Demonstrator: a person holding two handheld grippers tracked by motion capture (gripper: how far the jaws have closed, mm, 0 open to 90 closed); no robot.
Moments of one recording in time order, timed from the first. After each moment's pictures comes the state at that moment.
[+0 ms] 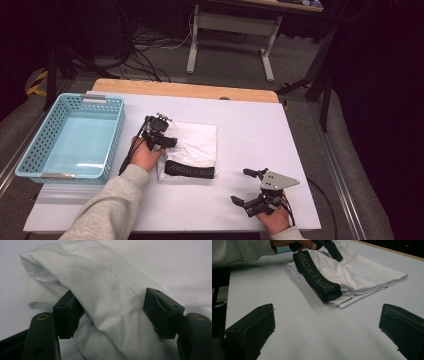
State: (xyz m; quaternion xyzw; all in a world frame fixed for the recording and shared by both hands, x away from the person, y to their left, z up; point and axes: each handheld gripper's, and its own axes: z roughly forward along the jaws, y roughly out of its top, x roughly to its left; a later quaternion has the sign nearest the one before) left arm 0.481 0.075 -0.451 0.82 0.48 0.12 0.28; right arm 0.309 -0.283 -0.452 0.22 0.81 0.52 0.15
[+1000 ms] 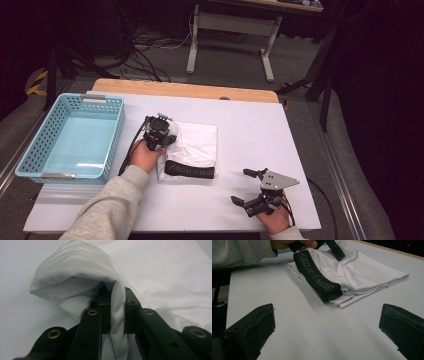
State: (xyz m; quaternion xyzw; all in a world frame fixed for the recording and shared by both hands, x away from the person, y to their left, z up) left arm 0.479 0.077 -0.448 0.81 0.49 0.06 0.33; right arm 0.309 -0.283 -0.453 0.22 0.81 0.52 0.14
